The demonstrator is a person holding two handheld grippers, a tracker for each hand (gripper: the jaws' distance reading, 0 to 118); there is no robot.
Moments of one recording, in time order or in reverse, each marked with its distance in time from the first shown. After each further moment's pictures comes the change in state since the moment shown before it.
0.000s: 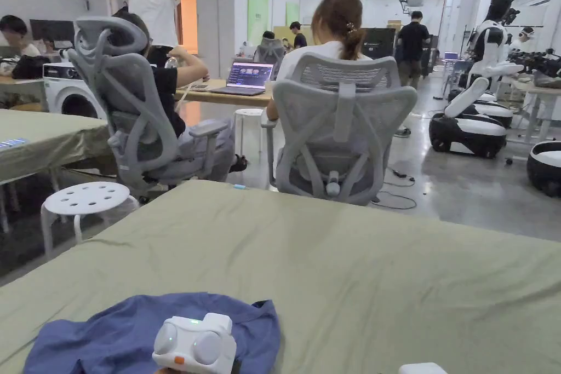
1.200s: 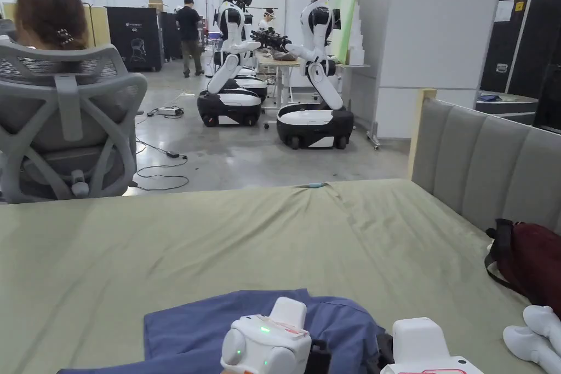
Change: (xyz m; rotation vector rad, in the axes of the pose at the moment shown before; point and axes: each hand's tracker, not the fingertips) left arm 0.501 -0.047 0.040 0.332 -0.486 -0.545; right arm 0.264 -0.091 0.206 -0.024 -0.527 -0.197
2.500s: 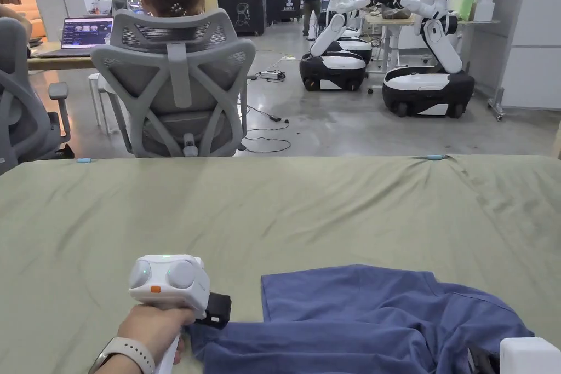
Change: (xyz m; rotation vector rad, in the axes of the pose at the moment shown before) left arm -0.277 -0.074 0.031 -0.464 0.302 0.476; right arm -0.044 -0.011 -0.059 -0.059 0.101 0.034
